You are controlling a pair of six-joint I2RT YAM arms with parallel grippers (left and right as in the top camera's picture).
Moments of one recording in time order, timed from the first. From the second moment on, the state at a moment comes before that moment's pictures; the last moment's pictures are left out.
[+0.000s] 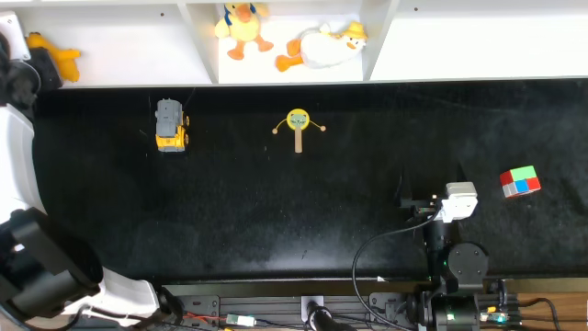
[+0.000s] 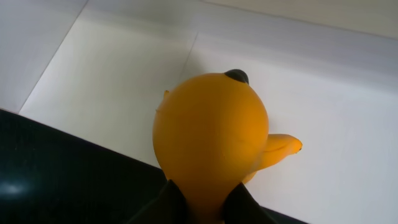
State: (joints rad) left arm 0.47 1.75 1.48 -0.45 0.06 0.14; right arm 0.01 0.01 0.02 -0.02 -0.03 0.00
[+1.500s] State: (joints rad) left arm 0.44 1.77 1.48 -0.35 0.05 0.13; right arm 0.01 0.01 0.02 -0.02 -0.03 0.00
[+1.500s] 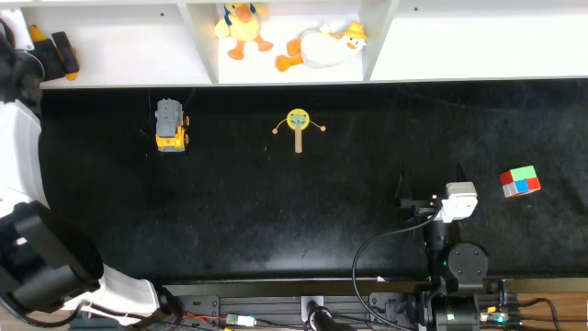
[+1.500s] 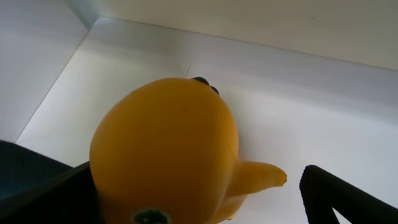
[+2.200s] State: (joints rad) left arm 0.44 1.77 1.48 -0.40 0.05 0.13; right arm 0.01 0.01 0.02 -0.02 -0.03 0.00
